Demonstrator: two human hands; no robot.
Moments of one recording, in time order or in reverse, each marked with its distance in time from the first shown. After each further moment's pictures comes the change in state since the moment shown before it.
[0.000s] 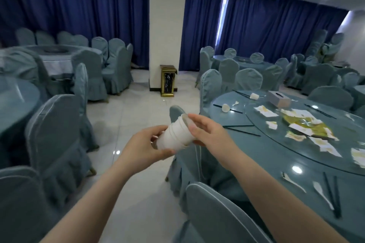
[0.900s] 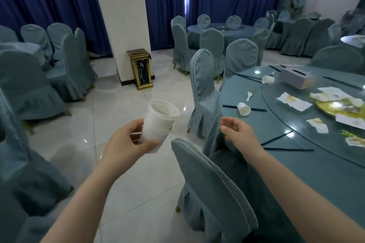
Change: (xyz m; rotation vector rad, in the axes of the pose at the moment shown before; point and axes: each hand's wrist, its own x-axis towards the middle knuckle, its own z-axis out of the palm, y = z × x) left_hand 0.452 -0.233 -0.040 -0.152 -0.101 -0.109; right_hand 0.434 0.230 -0.079 -0.019 0.517 0.326
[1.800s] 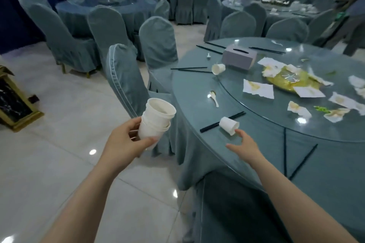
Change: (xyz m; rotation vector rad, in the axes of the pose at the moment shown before) left_hand 0.549 -0.102 0.133 -0.128 -0.637 0.176; right_hand 0.333 0.141 -0.004 -0.296 0.623 0.580
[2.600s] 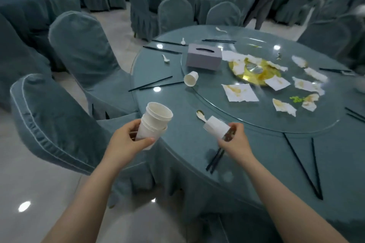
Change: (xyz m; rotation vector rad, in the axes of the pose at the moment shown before) left_hand 0.369 -0.062 -0.001 -0.001 -0.479 0.101; right_hand 0.161 -0.119 0.076 0.289 0.519 0.118
